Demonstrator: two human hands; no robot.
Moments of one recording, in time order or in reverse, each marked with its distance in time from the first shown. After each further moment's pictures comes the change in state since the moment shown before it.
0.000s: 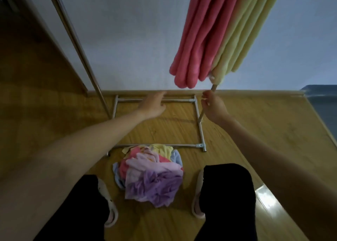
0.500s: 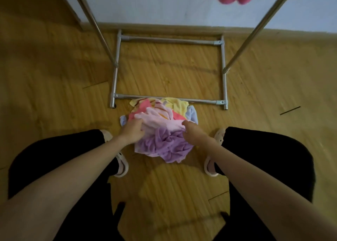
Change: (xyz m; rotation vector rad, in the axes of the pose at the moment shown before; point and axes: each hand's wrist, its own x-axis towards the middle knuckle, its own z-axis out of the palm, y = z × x) left_hand -0.138 -0.208 0.167 -0.019 -0.361 -0.396; right_hand -0.108 0.085 0.255 -0.164 -0.751 0.184
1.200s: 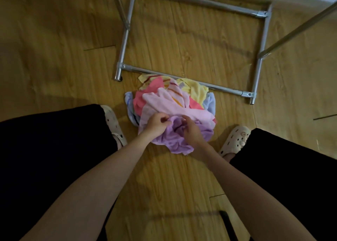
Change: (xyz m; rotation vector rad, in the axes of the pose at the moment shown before) left_hand 0.051 -0.008 0.098 -0.574 0.071 -0.210; right_hand 0.061 0.009 0.092 0.410 -0.013 0.008
